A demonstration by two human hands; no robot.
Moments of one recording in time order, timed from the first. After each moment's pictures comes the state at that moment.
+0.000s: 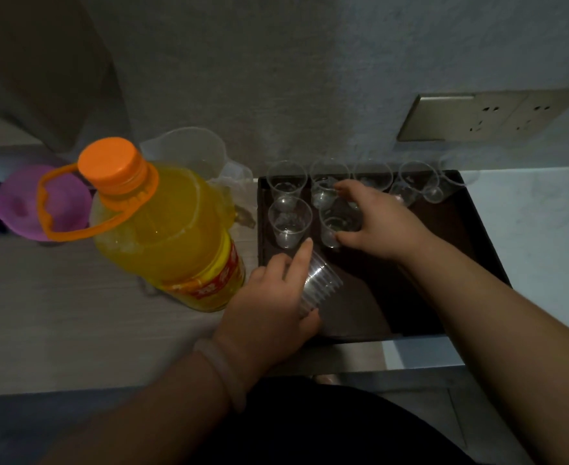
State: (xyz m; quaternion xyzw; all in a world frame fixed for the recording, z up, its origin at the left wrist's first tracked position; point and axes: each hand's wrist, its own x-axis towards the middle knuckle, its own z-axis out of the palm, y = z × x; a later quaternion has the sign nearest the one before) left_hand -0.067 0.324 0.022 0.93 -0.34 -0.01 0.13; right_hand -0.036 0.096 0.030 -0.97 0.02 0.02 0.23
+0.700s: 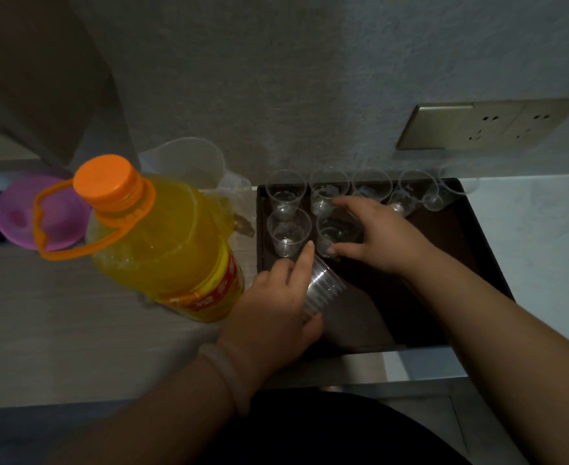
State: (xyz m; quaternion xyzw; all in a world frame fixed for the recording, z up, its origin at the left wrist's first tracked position) left_hand -0.059 0.315 0.022 0.93 -0.35 -0.01 0.13; right_hand -0.038 0.094 0.031 -0.97 0.01 0.04 0.25
